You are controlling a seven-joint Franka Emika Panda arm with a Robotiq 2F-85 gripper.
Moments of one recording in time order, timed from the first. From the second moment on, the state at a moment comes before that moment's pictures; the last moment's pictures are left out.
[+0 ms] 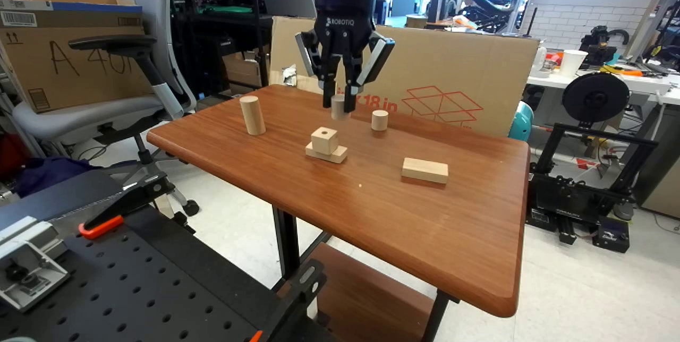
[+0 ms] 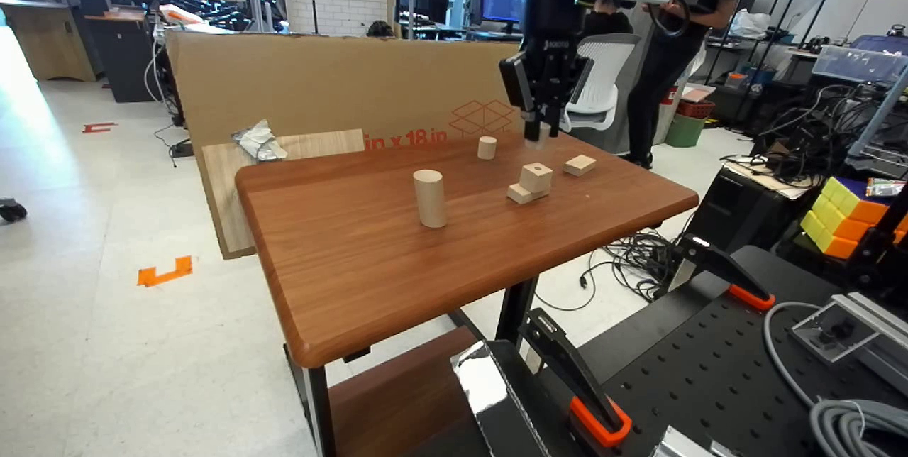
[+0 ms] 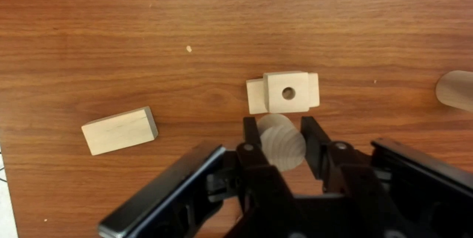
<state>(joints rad) -0.01 0.36 -0.01 -2.09 -0.07 2.34 -0.01</state>
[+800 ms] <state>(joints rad) -0.01 0.36 0.00 -2.13 -0.07 2.34 -0.01</state>
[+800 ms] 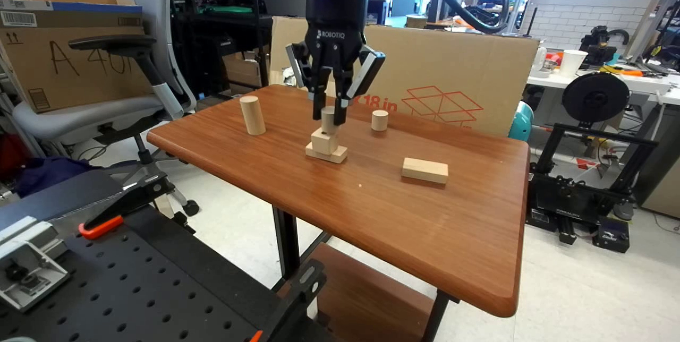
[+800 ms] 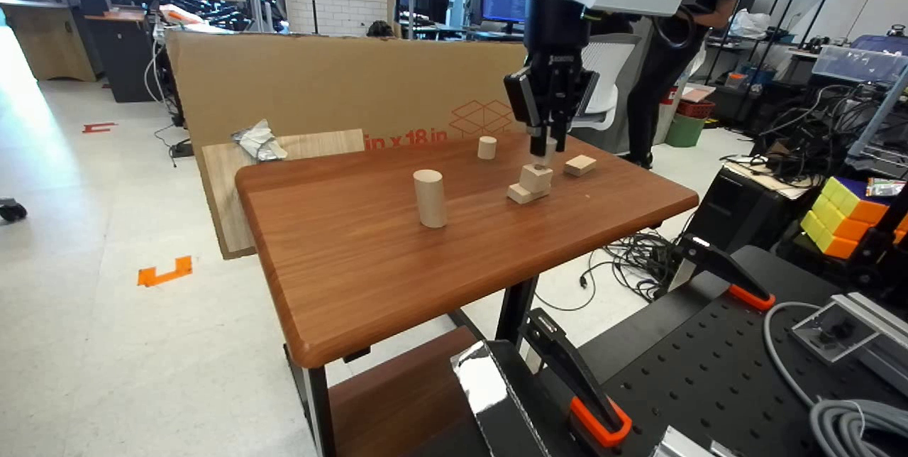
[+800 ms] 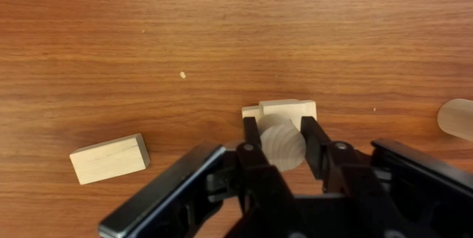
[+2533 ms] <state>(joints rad) 0.02 0.34 0.00 -2.14 -0.07 2.34 0.00</state>
